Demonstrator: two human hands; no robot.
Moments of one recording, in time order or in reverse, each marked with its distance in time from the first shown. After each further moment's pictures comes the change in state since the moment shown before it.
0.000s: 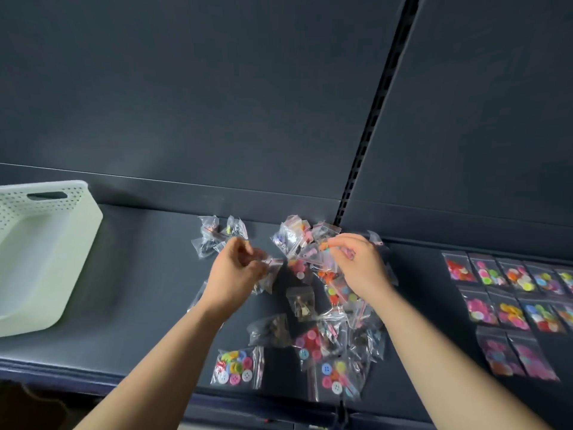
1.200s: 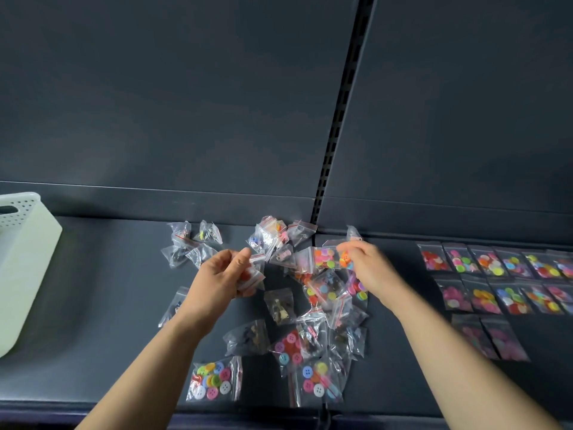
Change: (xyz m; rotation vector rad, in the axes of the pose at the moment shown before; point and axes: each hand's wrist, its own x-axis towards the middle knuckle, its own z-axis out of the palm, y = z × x) left_hand -0.012 0.018 0.014 -0.170 -0.197 -0.113; right_hand -0.009 0.015 -0.047 0.065 -0.127 0.294
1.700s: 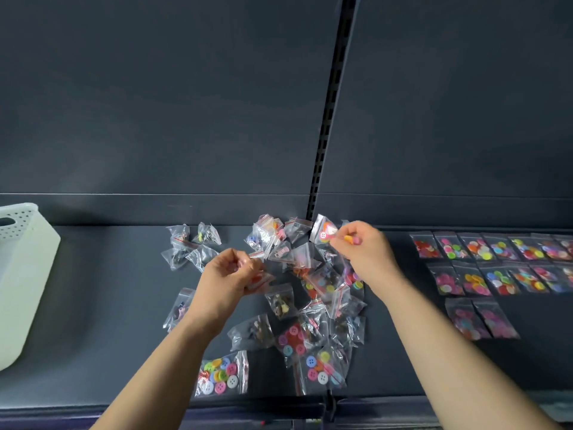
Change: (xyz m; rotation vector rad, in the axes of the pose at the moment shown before) left_hand -0.005 -0.003 0.004 -0.141 -0.037 -0.002; right_hand -0.020 -0.021 0.003 0.284 0.189 -0.018
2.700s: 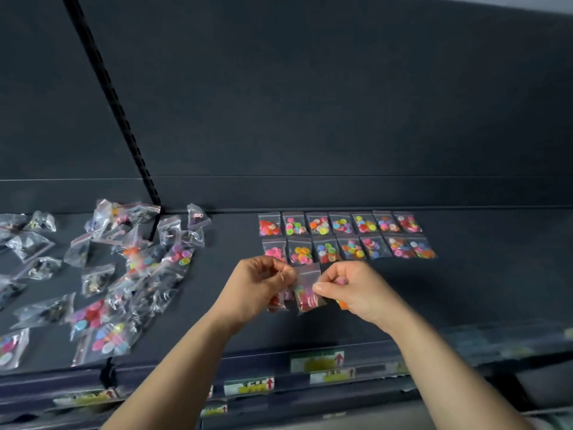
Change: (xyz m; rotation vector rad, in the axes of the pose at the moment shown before) left_hand -0.082 -0.068 0.319 0.307 -0.304 0.057; right_hand -0.083 0.101 -0.291 -0.186 -0.302 0.087
